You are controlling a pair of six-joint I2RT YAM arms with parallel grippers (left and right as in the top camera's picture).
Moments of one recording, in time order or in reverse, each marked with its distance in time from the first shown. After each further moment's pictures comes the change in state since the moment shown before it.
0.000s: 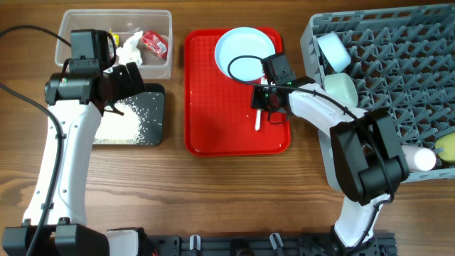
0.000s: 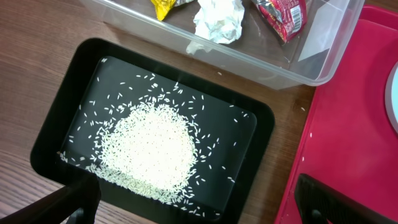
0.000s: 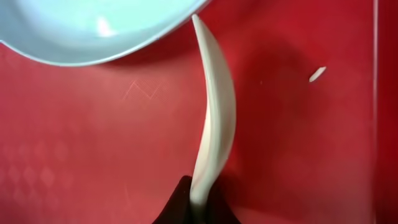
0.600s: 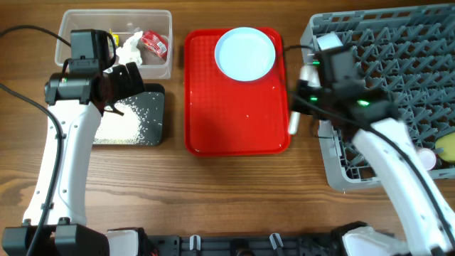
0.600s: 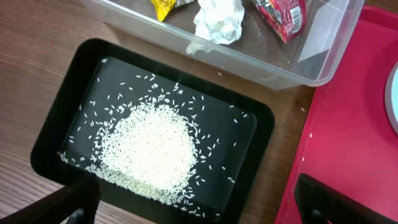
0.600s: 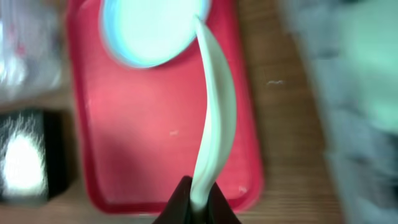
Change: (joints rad) left arm 0.000 0.000 0.000 0.000 0.000 0.000; right arm -0.108 -0.642 0.019 -0.504 0.090 0.032
